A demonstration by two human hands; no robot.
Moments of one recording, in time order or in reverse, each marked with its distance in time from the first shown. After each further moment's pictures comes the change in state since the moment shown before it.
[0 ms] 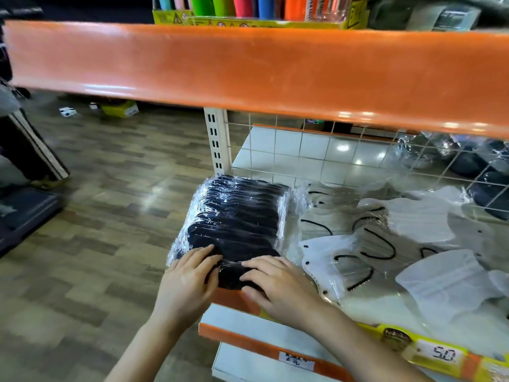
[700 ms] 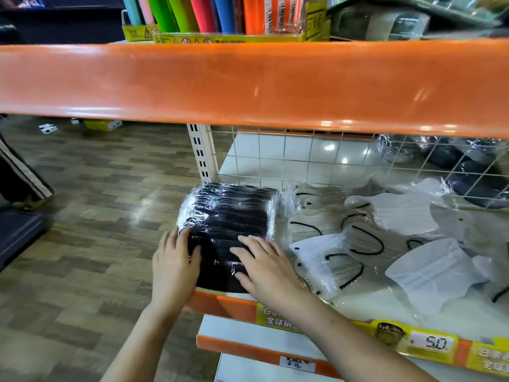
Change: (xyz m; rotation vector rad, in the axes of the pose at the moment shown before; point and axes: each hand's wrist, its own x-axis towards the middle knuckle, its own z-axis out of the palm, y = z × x) left_hand 0.050 -0.021 0.021 -0.043 0.046 -0.324; right_hand 0.031 -0.001 0.000 -0.125 0.013 0.172
